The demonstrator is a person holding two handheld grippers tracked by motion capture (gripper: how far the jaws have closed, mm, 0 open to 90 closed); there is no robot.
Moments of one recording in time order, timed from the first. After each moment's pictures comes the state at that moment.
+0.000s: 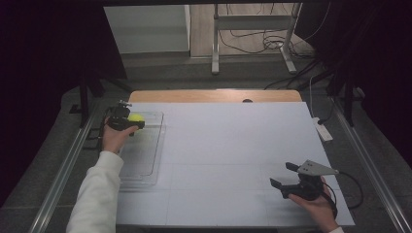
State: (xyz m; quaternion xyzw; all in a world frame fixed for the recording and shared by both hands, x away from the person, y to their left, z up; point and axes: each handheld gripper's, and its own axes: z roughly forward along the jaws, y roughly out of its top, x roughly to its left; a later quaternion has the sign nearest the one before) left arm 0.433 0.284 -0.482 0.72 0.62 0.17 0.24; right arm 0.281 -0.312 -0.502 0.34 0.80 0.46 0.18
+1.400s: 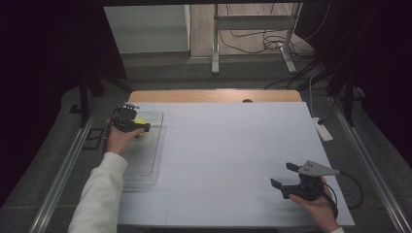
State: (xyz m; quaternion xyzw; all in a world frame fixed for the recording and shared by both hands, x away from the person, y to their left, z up) left arm 0.432 0.267 -0.485 0.74 0.60 0.20 0.23; right arm 0.280 -0.314 -0.502 0.34 0.80 0.46 0.18
